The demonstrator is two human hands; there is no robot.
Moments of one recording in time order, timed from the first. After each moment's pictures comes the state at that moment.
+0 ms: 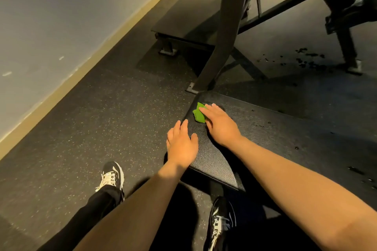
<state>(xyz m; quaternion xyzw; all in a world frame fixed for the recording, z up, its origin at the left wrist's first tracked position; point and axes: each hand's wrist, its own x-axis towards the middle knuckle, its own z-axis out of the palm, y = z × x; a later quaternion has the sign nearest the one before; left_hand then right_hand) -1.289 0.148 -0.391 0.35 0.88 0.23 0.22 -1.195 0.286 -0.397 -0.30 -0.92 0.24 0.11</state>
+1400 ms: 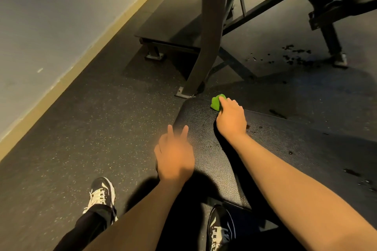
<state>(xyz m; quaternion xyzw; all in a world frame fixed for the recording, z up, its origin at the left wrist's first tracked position) -1.277 0.161 -0.421 0.43 0.90 0.11 0.01 -1.184 0.346 -0.400 -0.50 -0.83 0.15 0.18</state>
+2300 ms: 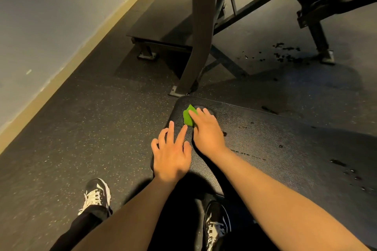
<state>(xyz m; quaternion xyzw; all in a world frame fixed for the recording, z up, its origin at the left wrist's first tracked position) -1.280 0.159 -0.416 0.49 0.87 0.07 0.03 -1.192 0.281 -0.403 -0.38 -0.89 0.19 0.18</state>
